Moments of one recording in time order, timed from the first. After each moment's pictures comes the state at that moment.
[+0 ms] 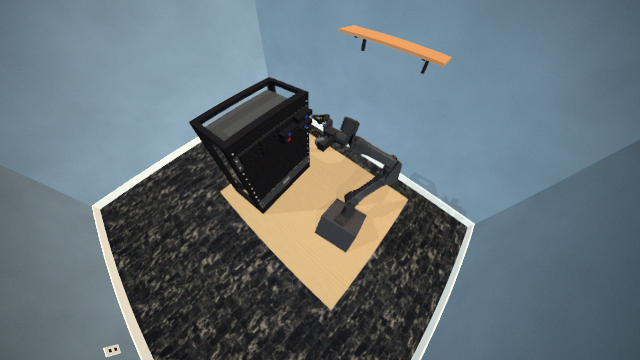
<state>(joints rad) 0.59 1.03 1.22 -0.17 0.57 -2.07</state>
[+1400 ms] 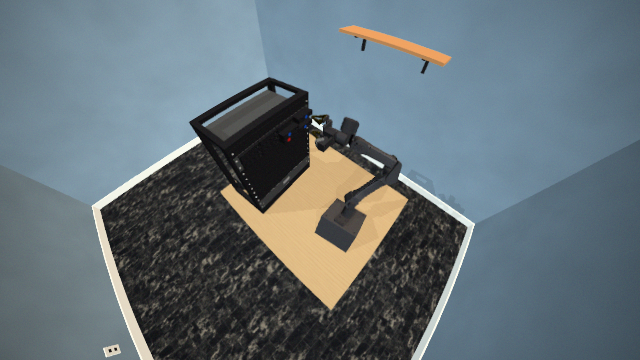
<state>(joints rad) 0.59 1.03 1.22 -0.18 0.55 -2.07</state>
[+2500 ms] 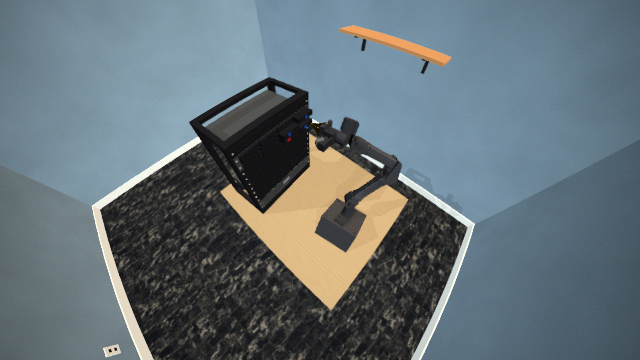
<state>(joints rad) 0.59 1.03 1.22 -0.18 0.55 -2.07</state>
